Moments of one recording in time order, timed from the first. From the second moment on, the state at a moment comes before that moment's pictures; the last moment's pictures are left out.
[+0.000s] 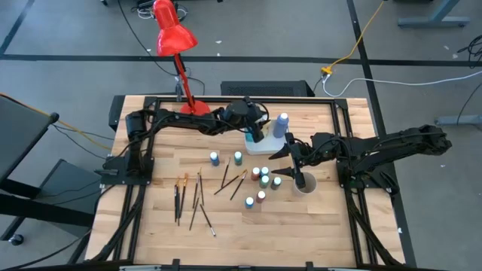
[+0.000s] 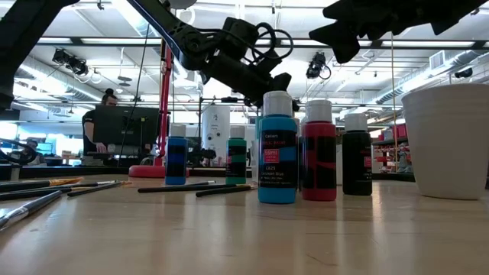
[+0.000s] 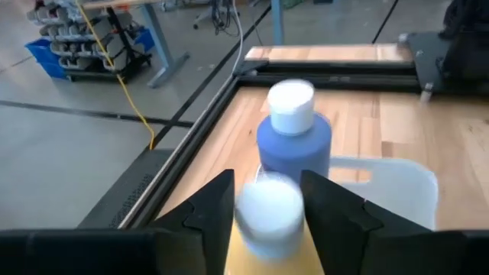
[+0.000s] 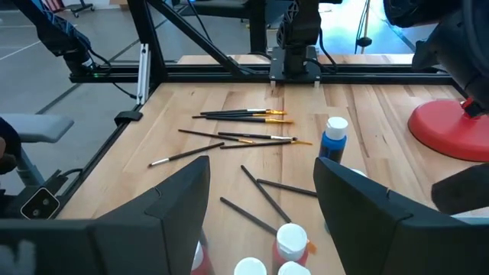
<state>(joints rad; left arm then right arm) 0.31 1.96 1.28 0.37 -0.12 0.14 0.04 1.04 0.61 0.18 -0.11 0.03</state>
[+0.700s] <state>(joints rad) 0.25 1.50 1.28 0.06 -0.17 0.23 0.06 1.16 0.61 0.13 -0.16 0.01</state>
